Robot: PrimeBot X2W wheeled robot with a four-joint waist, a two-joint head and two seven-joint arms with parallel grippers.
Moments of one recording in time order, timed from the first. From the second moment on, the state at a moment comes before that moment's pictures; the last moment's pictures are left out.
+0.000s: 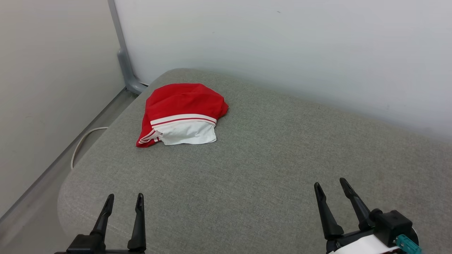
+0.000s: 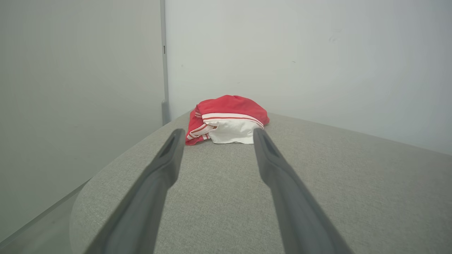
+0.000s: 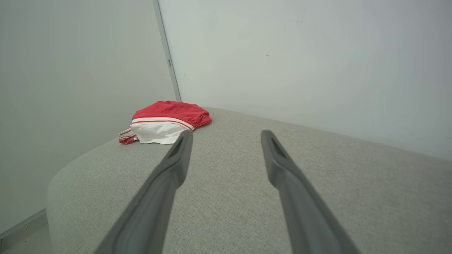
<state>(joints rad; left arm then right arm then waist) 0.17 0.05 0.03 -0.02 -0.12 -0.09 -0.26 0.05 -0.05 0.13 0.12 0.19 0.13 -0.26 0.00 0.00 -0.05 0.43</state>
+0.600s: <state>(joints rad) -0.08 0.10 0.08 0.10 -0.14 -0.12 -0.26 -0.04 -0.05 0.10 0.05 0.08 0.13 -0.26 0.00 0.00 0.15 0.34</state>
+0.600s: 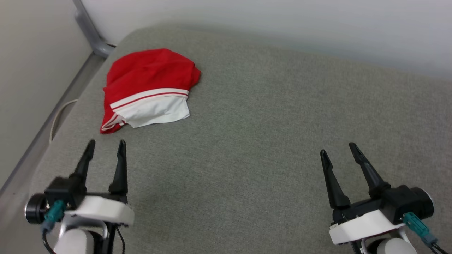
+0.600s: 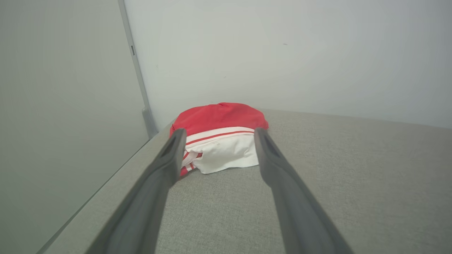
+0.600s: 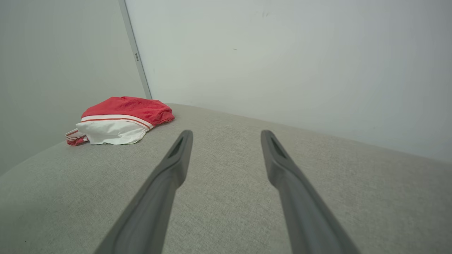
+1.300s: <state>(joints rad) -0.79 0.68 -0.38 0.48 -0.70 -0.13 0.31 -0.17 -0.05 0.06 -0.06 0.02 0.13 -0.26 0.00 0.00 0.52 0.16</state>
